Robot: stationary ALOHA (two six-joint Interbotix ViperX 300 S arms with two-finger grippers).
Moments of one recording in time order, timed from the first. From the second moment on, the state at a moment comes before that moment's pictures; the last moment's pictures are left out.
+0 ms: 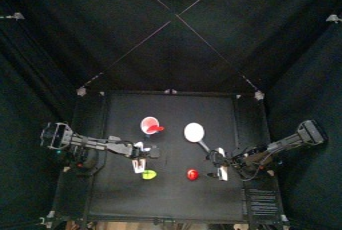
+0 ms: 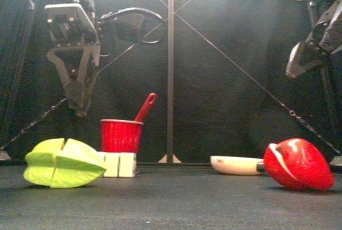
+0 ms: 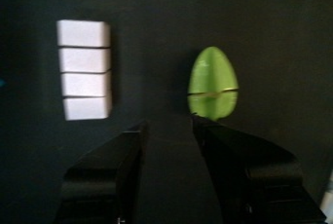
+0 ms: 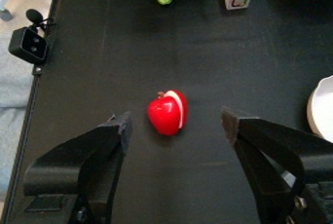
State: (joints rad) left arm -0.12 -0.13 0.59 0.03 0.81 -0.24; right arm 0.35 -0.71 1.08 -0.68 0.30 0.93
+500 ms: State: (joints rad) left arm -0.25 -0.03 0.60 0.09 0.68 -0.43; right arm 0.34 -0.70 1.08 -0.67 0.30 0.93
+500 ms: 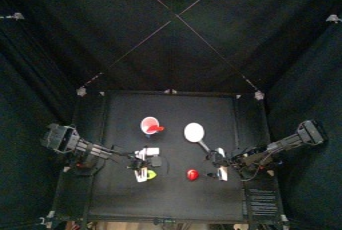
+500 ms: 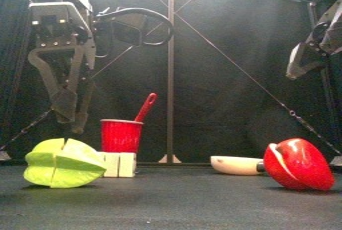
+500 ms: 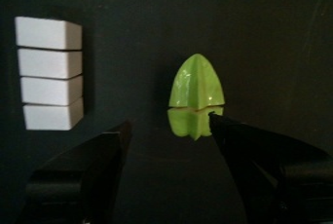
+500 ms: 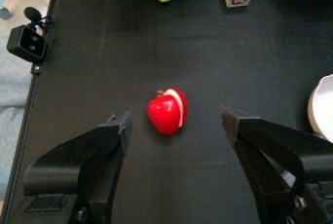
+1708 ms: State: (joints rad) left arm -0.27 0.12 0.62 -0.01 0.54 -0.43; right arm 0.33 -0.68 1.09 -0.67 0.30 0.93
